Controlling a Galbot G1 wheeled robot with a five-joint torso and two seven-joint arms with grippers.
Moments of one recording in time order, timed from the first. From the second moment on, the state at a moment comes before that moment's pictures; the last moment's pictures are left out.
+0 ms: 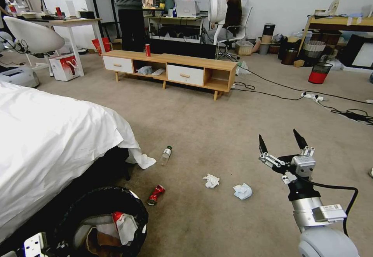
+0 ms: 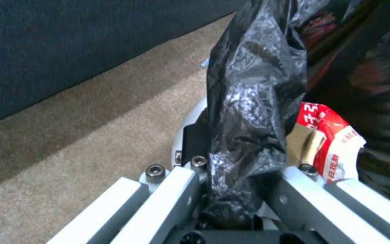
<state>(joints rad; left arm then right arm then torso) 1.84 -1.40 -0.99 -2.37 -0.89 0.73 -0.39 -1.44 0.98 0.51 2.19 0.28 0.19 0.29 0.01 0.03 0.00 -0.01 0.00</state>
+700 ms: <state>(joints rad) 1.84 -1.40 -0.99 -2.37 -0.89 0.73 -0.38 -1.46 0.98 0.54 2.21 0.27 0.20 0.28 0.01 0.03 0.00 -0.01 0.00</state>
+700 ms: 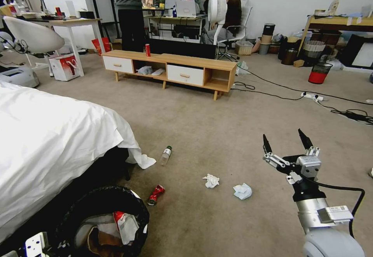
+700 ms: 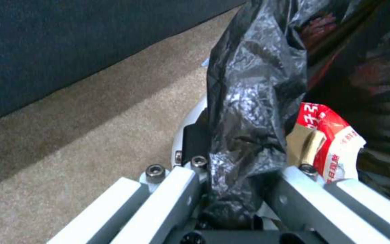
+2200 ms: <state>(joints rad) 1.85 -1.40 -1.00 -2.38 -0.90 0.72 -0.38 -1.45 0.98 0.52 2.19 0.27 0.22 0.27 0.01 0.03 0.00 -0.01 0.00</state>
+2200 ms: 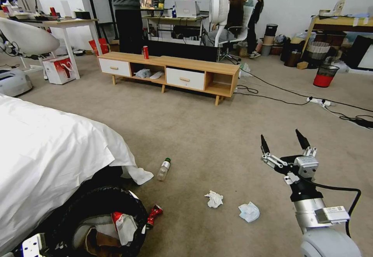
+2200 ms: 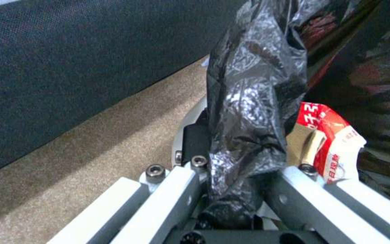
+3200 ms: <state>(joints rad) 1.85 -1.39 -1.01 -2.37 -0.90 0.73 -0.38 -1.41 0.96 0.51 2.16 0.33 0.18 0.27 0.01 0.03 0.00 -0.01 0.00</state>
